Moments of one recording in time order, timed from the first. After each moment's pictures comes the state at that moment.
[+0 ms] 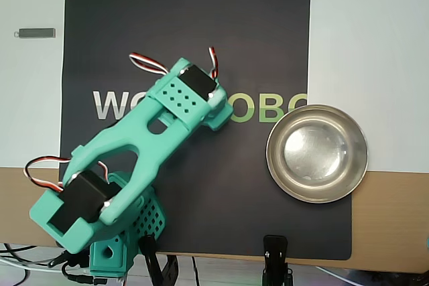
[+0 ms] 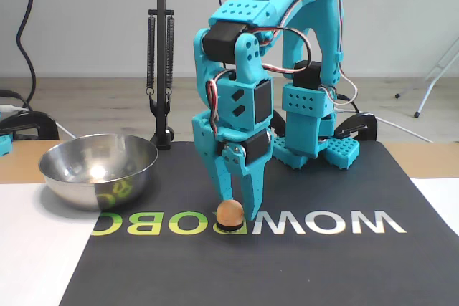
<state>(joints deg) 37.4 83.9 111.2 64.8 -89.0</state>
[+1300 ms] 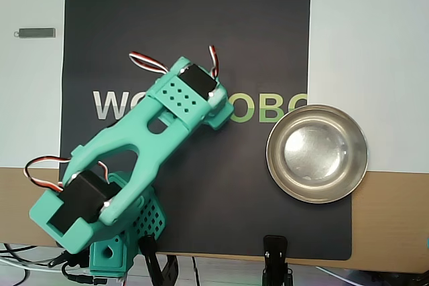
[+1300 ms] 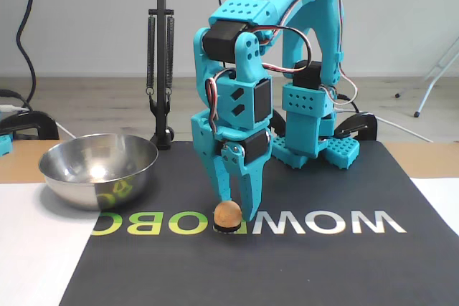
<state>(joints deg) 37.4 84.3 110.1 65.0 -89.0</state>
